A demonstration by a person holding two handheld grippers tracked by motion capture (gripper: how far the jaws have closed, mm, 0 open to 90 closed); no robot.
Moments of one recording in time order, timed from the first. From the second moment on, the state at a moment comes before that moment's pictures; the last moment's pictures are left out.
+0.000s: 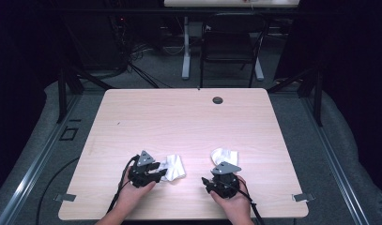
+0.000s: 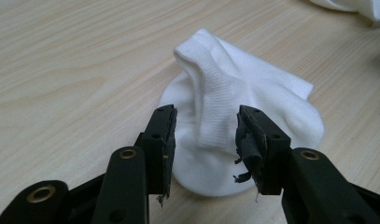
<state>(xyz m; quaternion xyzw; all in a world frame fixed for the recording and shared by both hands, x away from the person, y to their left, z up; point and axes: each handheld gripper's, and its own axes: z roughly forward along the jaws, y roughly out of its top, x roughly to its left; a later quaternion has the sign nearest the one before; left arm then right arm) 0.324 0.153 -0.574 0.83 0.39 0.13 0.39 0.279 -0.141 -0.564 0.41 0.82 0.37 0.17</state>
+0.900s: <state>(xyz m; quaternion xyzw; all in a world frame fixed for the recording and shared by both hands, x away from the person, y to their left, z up) 0.310 0.148 -0.582 0.85 0.35 0.11 0.39 0.278 -0.141 -0.563 0.41 0.81 0.38 0.17</state>
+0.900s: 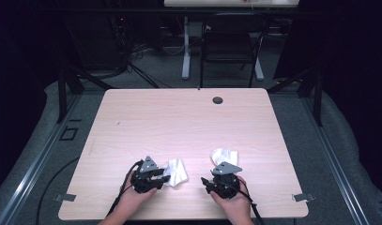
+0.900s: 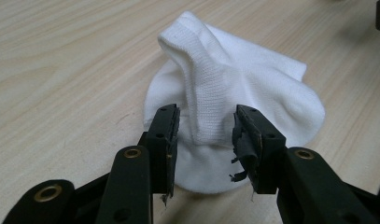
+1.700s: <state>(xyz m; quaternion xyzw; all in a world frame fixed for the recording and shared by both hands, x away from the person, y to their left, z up) 0.290 0.164 -0.568 0.85 0.32 0.11 0.39 0.266 -0.127 -0.559 0.36 0.83 0.40 0.15</state>
